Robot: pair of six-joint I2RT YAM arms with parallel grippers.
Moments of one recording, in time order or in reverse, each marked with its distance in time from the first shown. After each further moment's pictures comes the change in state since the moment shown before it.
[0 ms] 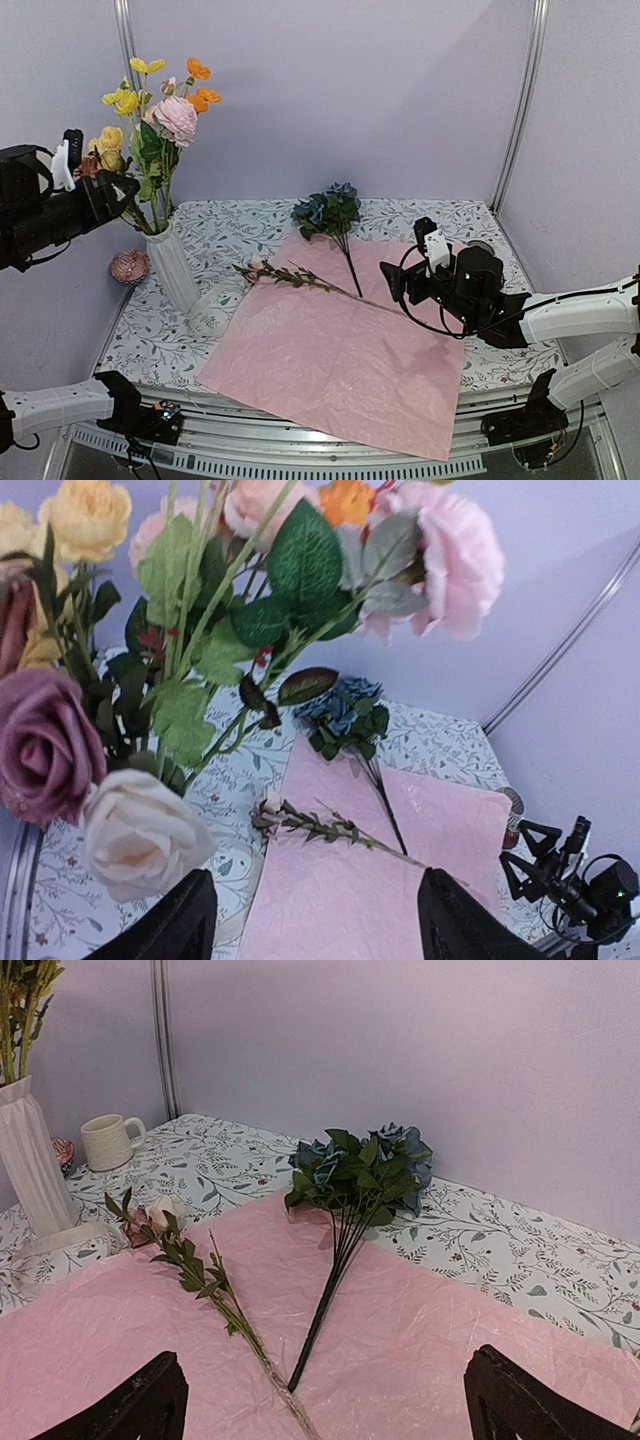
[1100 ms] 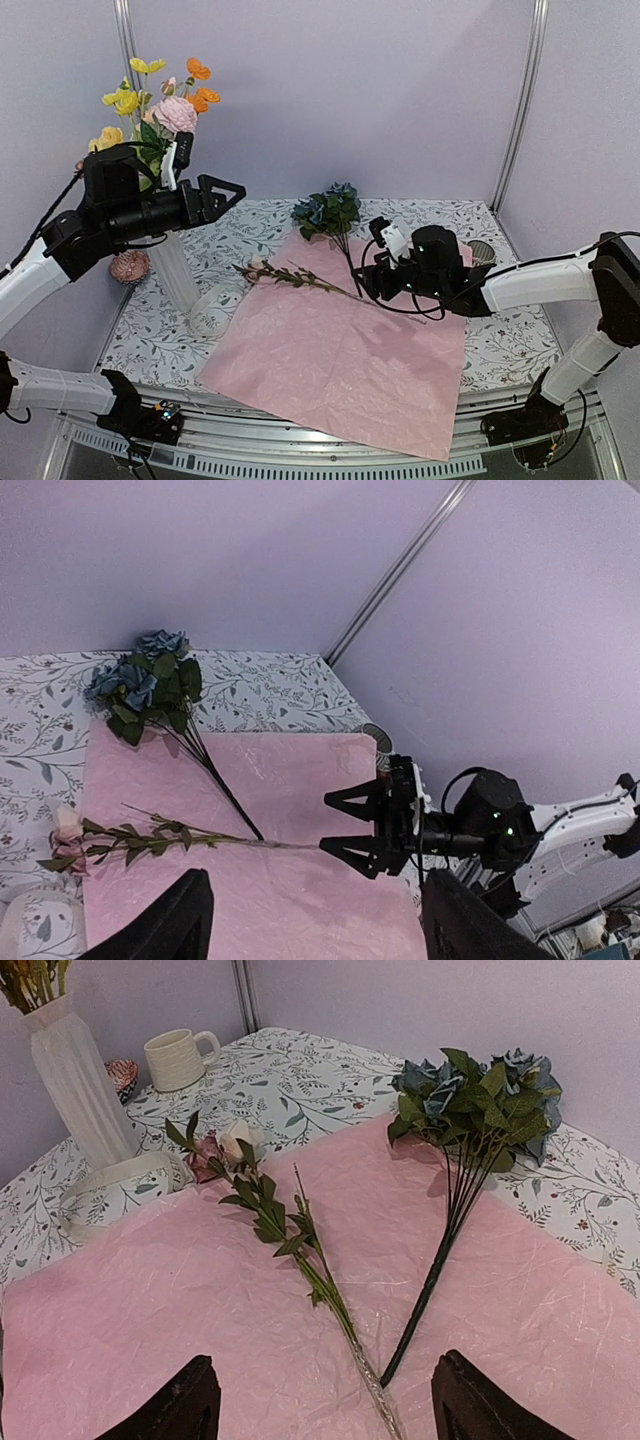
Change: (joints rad) left arm -0.106 0.197 -0.277 0.641 0.407 -0.013; right arm -0.047 0.260 0.244 -0.194 -0.295 0.046
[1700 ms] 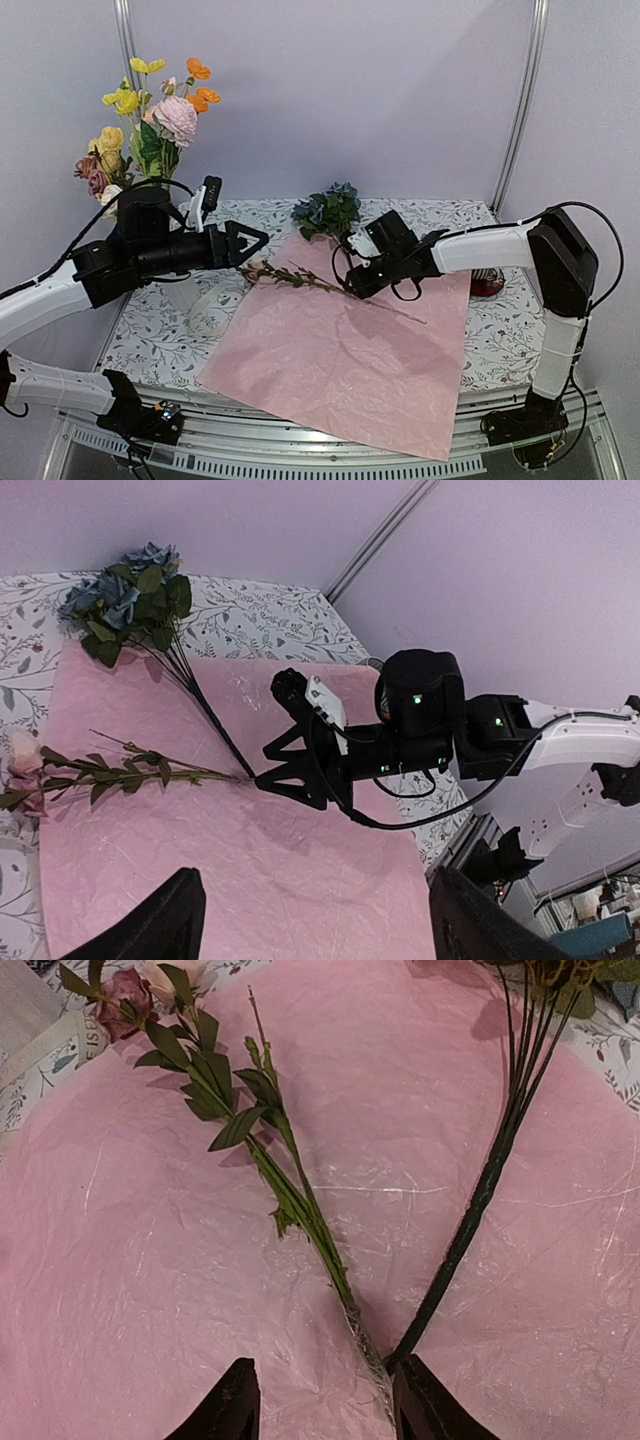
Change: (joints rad) left arm -0.126 0.001 -0.245 0.153 -0.027 -0.058; right arm -0.059 0.365 0.479 -0.582 -0.132 0.006
